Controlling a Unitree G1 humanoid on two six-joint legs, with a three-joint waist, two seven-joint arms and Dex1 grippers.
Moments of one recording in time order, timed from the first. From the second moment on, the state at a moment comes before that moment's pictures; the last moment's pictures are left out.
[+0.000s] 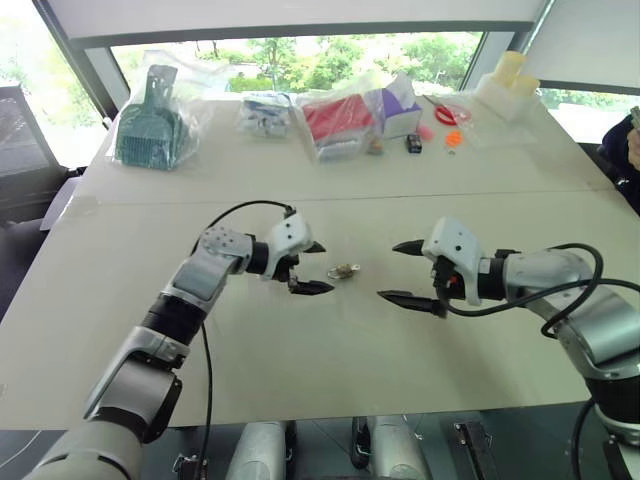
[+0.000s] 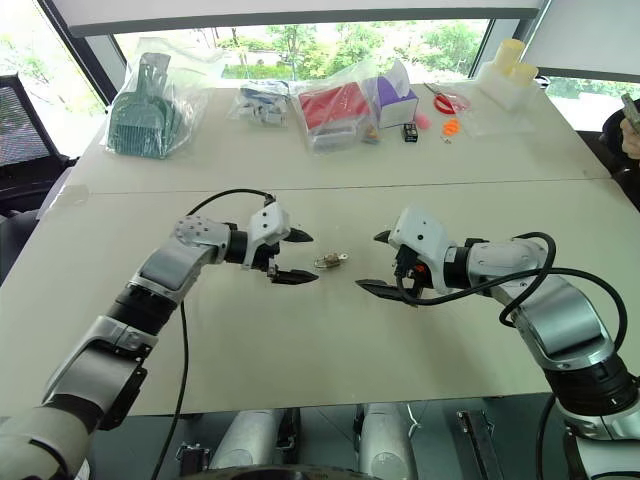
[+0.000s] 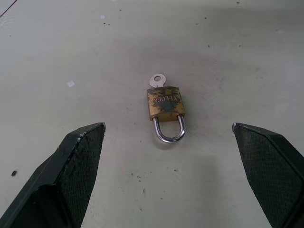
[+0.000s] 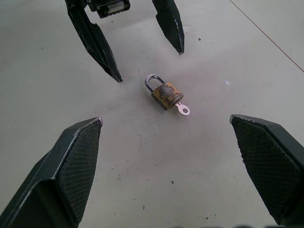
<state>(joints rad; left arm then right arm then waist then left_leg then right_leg) -0.72 0.40 -0.35 0.36 -0.12 0.24 -1.10 -0.35 -0.85 0.07 -0.45 0.40 0.71 0.89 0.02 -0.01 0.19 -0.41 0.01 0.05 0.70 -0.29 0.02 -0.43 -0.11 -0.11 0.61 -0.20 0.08</state>
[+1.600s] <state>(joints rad) -0.86 0.49 -0.25 0.42 -0.15 0.07 -1.35 -0.57 -0.66 0.36 -0.14 -0.19 0.00 0.70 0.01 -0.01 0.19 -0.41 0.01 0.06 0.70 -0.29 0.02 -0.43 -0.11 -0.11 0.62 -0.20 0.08</state>
